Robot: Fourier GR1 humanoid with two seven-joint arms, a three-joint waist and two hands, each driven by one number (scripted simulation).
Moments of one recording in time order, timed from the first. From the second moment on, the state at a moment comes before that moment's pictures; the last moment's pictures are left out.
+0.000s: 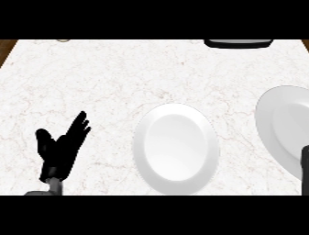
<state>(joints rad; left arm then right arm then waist) 0.01 0.12 -0.07 -1.45 0.12 0.05 0.21 -0.40 -0.15 -0.66 -1.14 1.63 -0.94 1.06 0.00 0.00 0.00</state>
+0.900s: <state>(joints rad) 0.02 0.11 -0.07 -1.45 0.11 0.05 0.21 -0.30 -0.28 -0.62 -1.02 0.68 -1.10 0.36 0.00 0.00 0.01</state>
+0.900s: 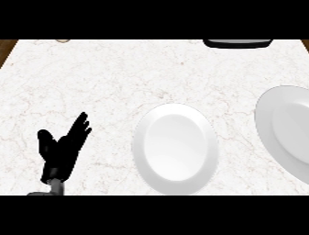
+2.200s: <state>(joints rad) 0.02 0.10 -0.05 -1.44 0.09 0.04 0.21 0.54 0.00 -0.02 -1.83 0.27 -1.14 0.09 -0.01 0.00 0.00</state>
